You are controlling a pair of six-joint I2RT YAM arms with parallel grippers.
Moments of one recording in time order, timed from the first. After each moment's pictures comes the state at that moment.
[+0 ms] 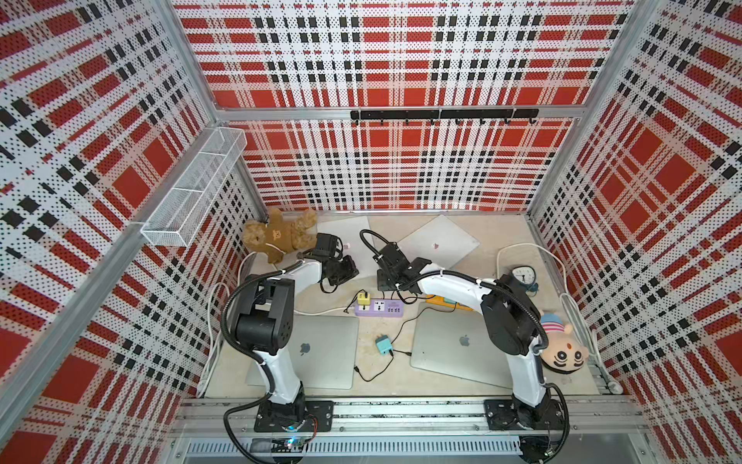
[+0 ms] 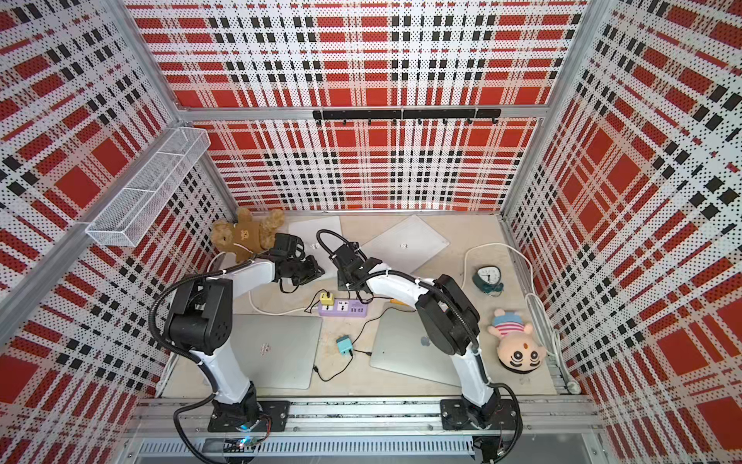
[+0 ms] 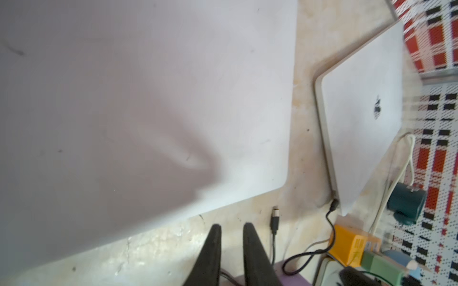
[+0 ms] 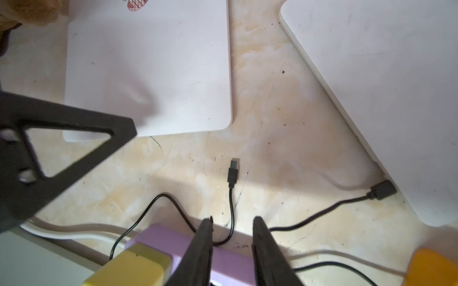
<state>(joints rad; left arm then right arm) -0.18 1.81 1.14 -0.30 0.37 -0.58 0.84 2.04 1.56 -0.49 0.20 0.68</state>
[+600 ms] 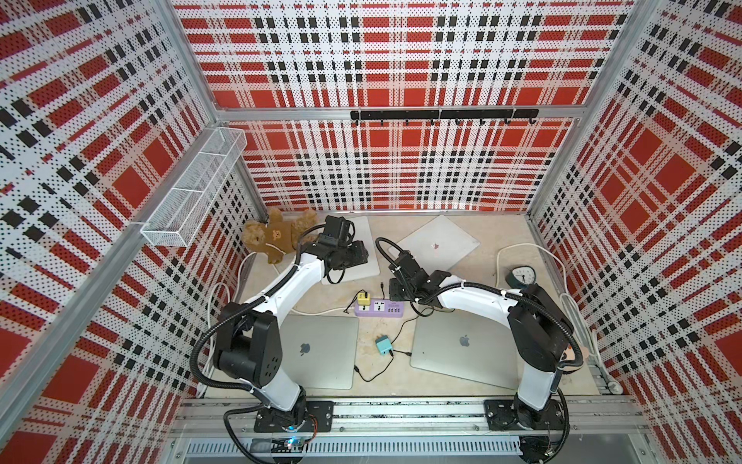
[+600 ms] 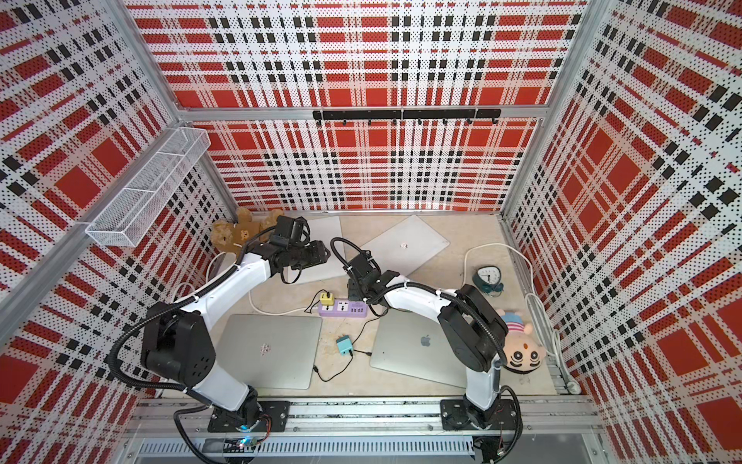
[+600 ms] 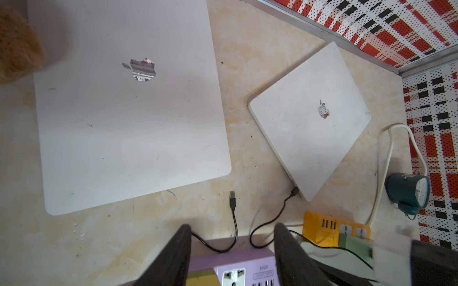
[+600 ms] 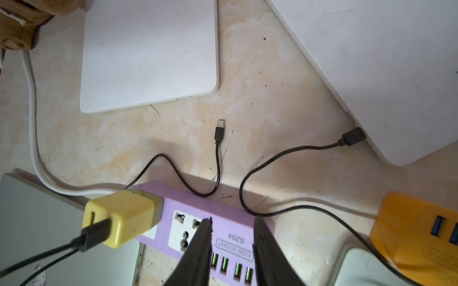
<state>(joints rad) -0.35 1.61 1.31 -0.55 0.10 -0.50 0.83 1.83 1.27 -0.35 0.15 0.71</state>
